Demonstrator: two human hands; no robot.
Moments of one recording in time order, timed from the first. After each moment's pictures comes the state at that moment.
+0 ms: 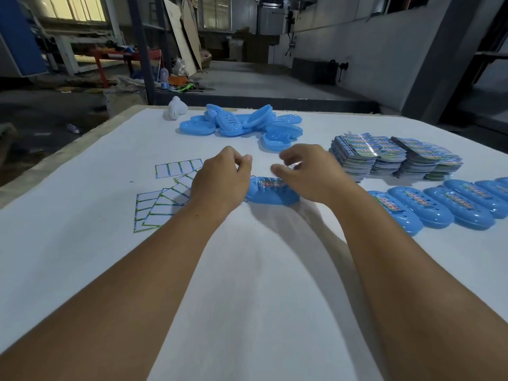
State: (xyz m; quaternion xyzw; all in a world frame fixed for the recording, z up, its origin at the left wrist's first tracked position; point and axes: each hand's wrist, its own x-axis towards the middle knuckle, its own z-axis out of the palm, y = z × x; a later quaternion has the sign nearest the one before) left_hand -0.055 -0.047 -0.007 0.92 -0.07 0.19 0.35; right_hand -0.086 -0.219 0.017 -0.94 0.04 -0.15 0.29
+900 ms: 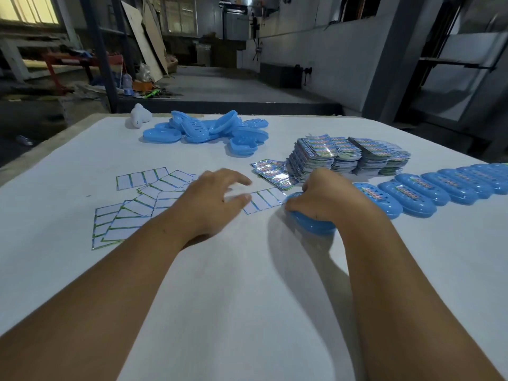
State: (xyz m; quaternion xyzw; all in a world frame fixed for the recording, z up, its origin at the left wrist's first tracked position) left_hand -0.065 -0.052 -0.020 0.89 -0.31 0.08 0.32; right_hand -0.148 -0.257 0.024 -0.96 0.20 -0.07 0.15
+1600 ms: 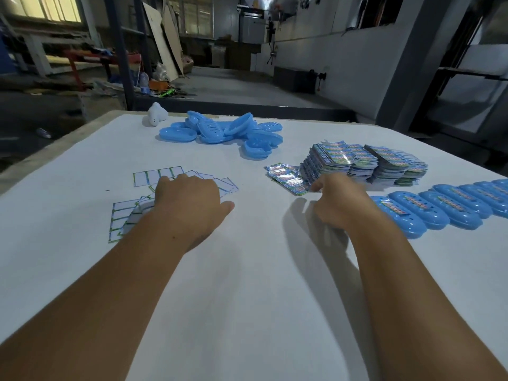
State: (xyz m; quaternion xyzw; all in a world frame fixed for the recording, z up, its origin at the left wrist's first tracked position) left_hand -0.084 -0.028 0.010 0.99 -0.11 0.07 -0.07; right_hand -0.136 -0.264 0.017 -0.96 0.20 -0.07 0.16
